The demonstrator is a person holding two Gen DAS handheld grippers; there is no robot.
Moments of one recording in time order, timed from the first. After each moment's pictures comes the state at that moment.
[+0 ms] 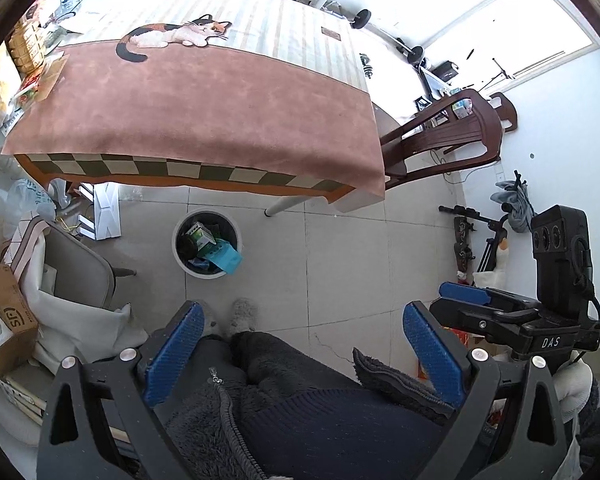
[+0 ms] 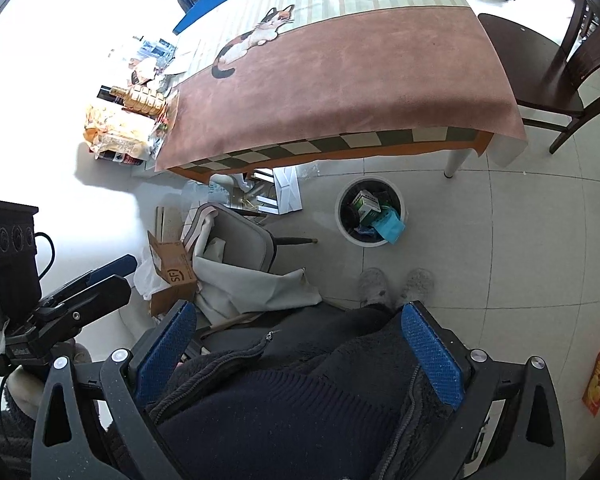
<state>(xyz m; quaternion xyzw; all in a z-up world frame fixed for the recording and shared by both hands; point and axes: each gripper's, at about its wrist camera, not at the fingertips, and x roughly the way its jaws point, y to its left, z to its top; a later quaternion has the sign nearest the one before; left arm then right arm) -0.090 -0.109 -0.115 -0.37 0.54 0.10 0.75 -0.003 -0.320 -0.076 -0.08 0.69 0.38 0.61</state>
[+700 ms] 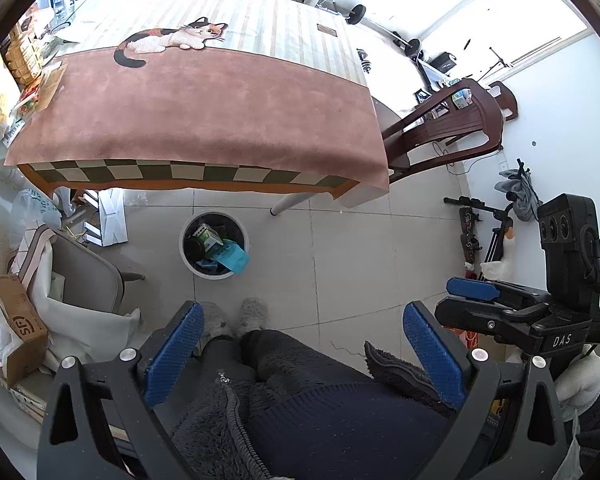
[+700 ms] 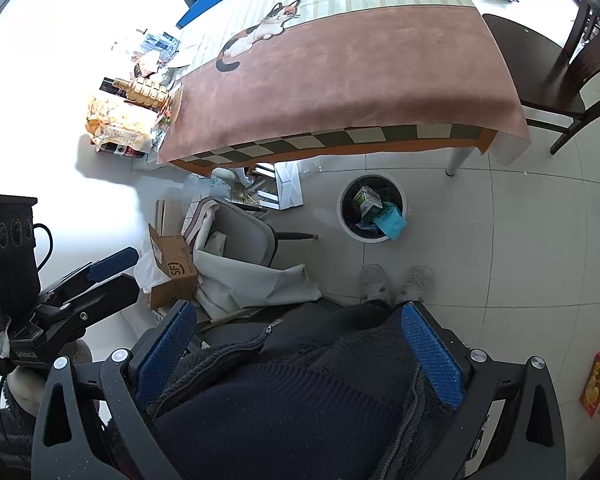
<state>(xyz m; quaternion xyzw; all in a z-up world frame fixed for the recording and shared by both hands) -0.093 -0.116 -0.113 -0.34 0.55 0.10 0.76 -0.016 -0.314 -0.078 -0.08 0.69 0.38 0.61</state>
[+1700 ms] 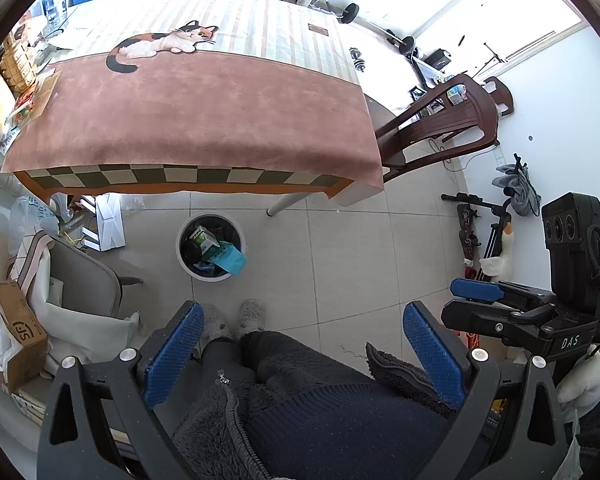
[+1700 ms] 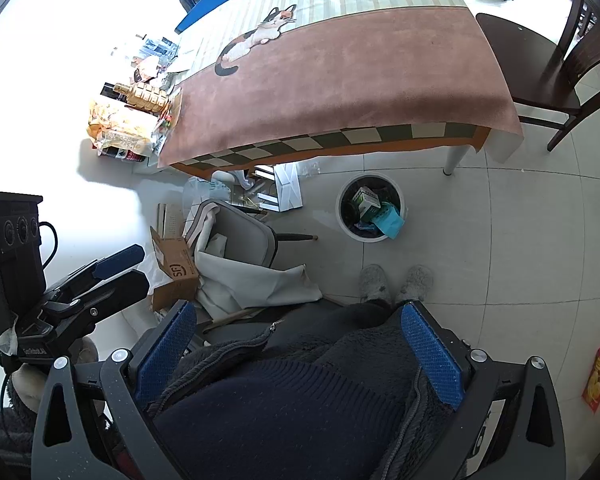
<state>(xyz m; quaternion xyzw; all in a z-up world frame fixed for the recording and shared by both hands) -0.087 -0.118 -0.112 -0.34 0.55 0.10 0.76 -0.014 -0.317 -0.075 -0.08 0.69 0.38 0.61</state>
